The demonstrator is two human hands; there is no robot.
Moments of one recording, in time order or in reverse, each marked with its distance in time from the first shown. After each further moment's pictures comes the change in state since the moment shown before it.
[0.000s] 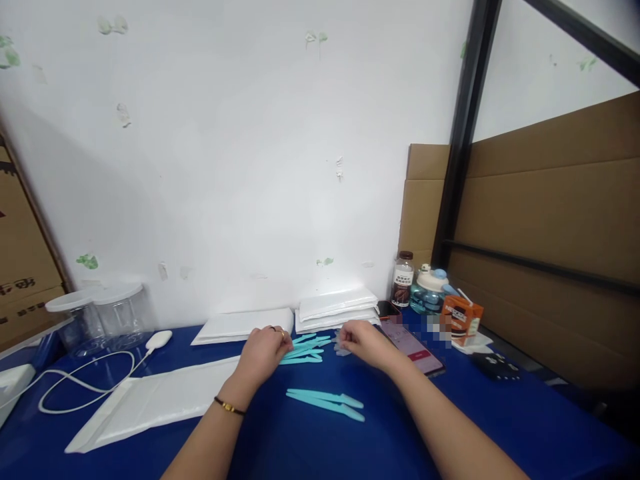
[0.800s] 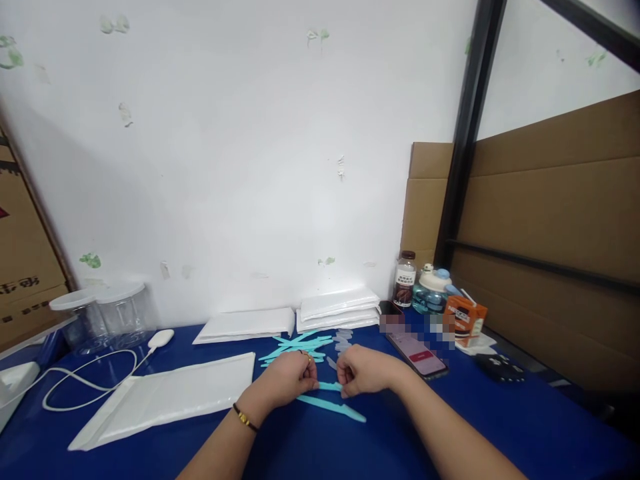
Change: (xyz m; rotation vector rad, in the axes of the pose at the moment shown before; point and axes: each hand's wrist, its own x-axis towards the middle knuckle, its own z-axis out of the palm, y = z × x) left_hand -0.008 0.029 0.024 -0.318 -0.318 0.117; right_hand -0.019 -0.025 -0.001 -0.010 -0.526 0.032
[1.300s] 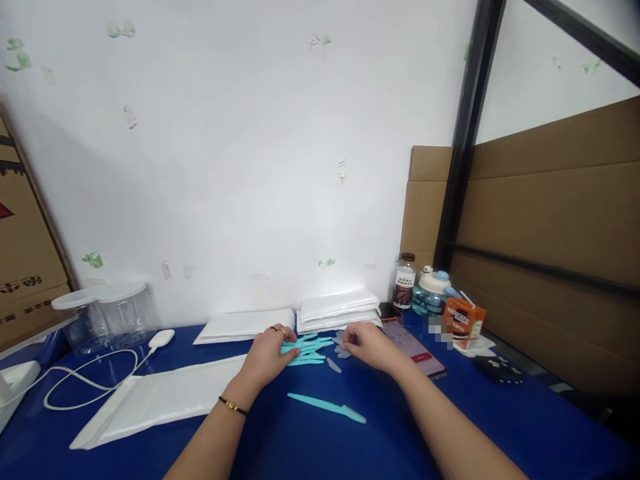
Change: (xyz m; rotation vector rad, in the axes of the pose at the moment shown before) left_hand -0.007 -0.022 -0.025 0.097 0.365 -0.124; right_hand 0.009 0.022 -0.012 -0.027 0.501 0.041
